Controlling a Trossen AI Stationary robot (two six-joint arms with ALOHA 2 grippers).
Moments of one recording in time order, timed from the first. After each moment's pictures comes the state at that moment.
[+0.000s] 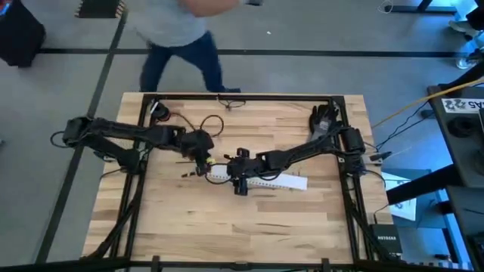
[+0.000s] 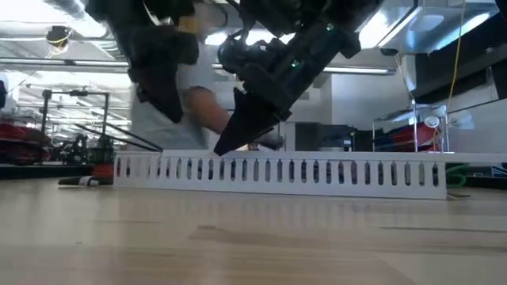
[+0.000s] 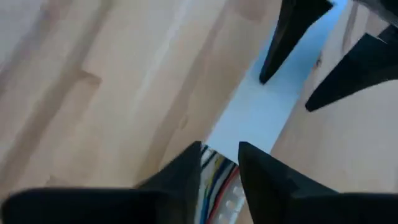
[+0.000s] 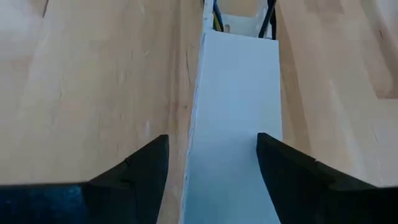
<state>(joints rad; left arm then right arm) 0.08 1.33 0.86 -0.55 0.00 -0.31 0.13 2.01 1.28 -0.13 0.13 0.10</state>
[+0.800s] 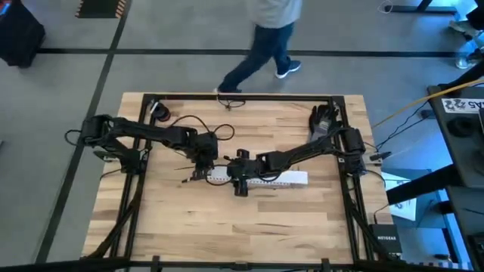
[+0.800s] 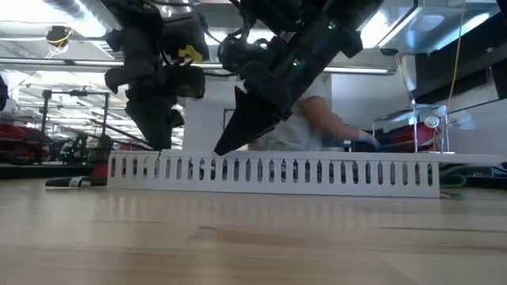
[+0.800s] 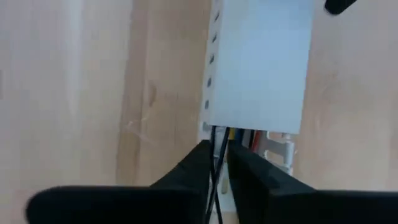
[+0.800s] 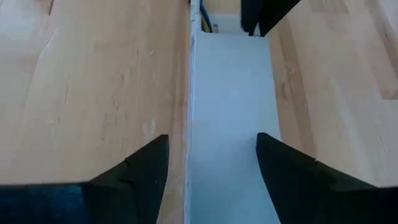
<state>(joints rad) 0.12 1.49 0.86 -0.55 0.17 0.03 0.13 2.01 1.28 -0.14 0.13 0.10</state>
